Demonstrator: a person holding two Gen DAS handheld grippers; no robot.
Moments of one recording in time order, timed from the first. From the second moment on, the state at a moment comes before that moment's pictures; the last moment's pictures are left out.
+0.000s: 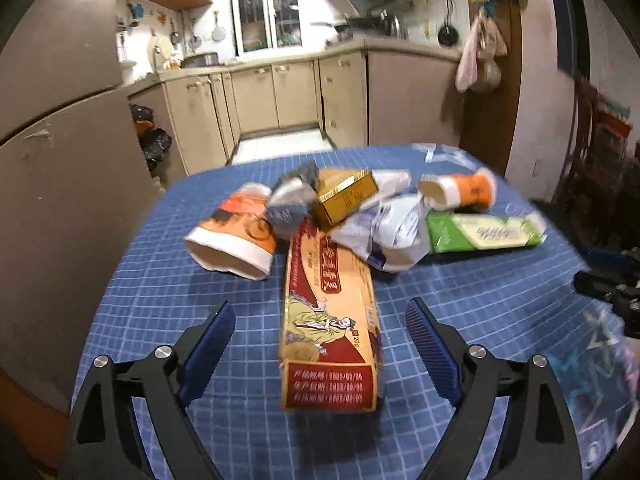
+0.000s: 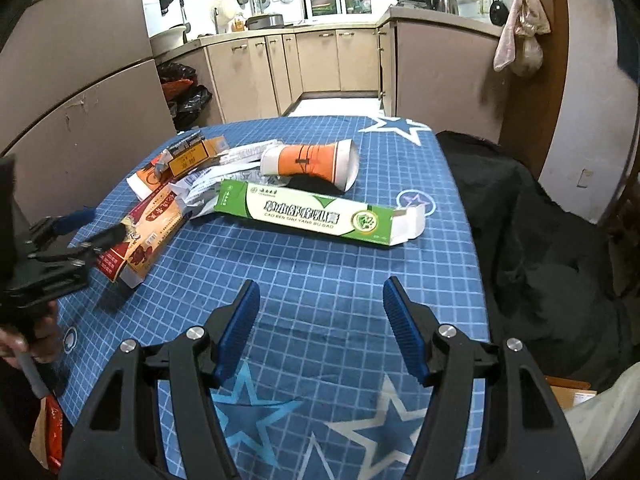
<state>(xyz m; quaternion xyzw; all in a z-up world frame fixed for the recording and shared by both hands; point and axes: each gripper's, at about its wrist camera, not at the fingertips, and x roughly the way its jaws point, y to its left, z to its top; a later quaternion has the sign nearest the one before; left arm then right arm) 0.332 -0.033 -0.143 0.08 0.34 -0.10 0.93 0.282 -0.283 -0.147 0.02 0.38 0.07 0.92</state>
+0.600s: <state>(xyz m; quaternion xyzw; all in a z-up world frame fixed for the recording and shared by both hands) 0.369 -0.022 -0.167 0.05 0.38 -0.04 0.92 0.284 -0.294 -0.161 0.03 0.39 0.07 0.92</state>
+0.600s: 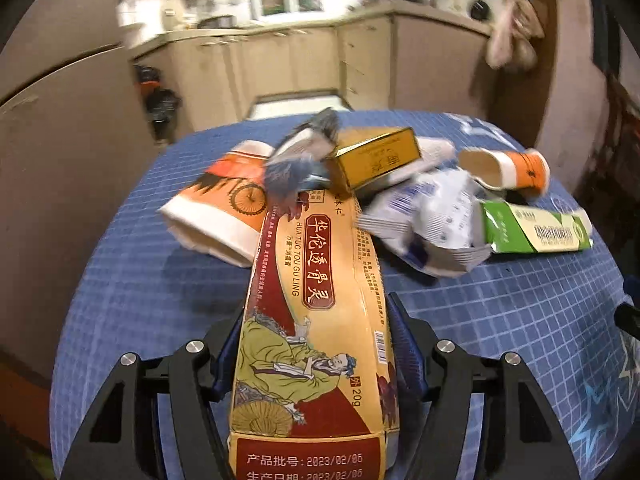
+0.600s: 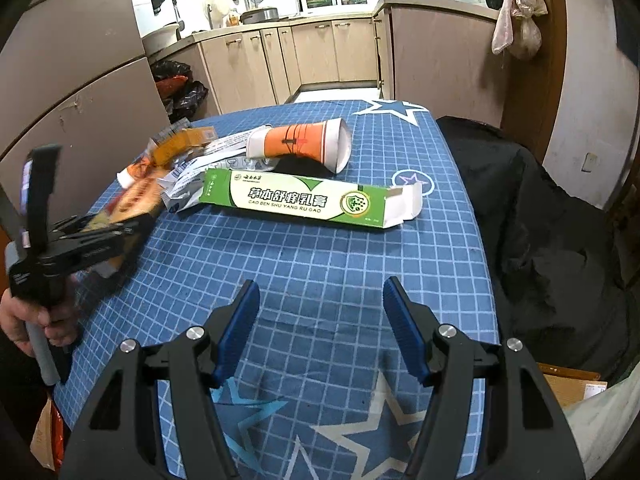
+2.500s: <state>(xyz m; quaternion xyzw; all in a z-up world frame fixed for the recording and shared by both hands) 0.279 0.025 -0.164 0.01 0.37 -0.09 0.92 0.410 -0.241 -0.115 -0.20 0.36 0.07 0.91</state>
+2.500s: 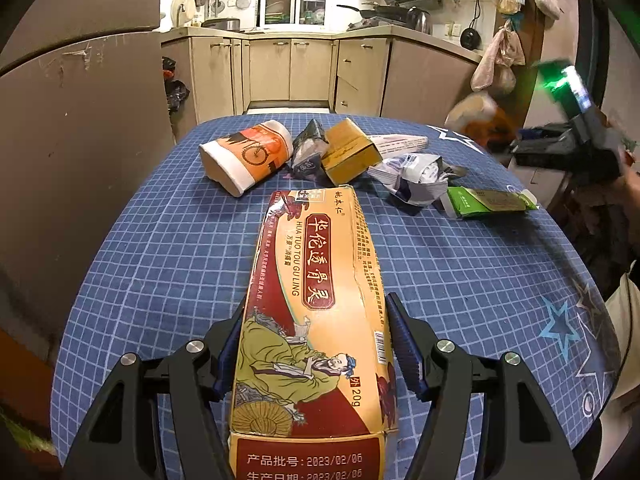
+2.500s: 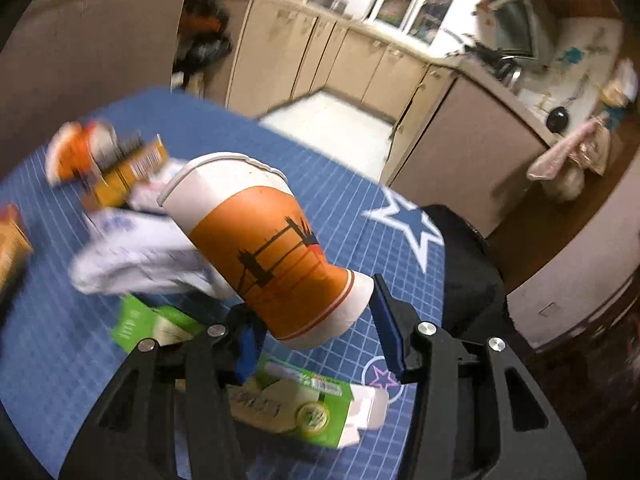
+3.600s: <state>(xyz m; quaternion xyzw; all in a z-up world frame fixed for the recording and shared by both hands) 0.224 -0.052 -0.111 0.09 0.29 -0.08 0.95 0.169 -0.274 -0.114 0.12 0.33 0.12 0.93</state>
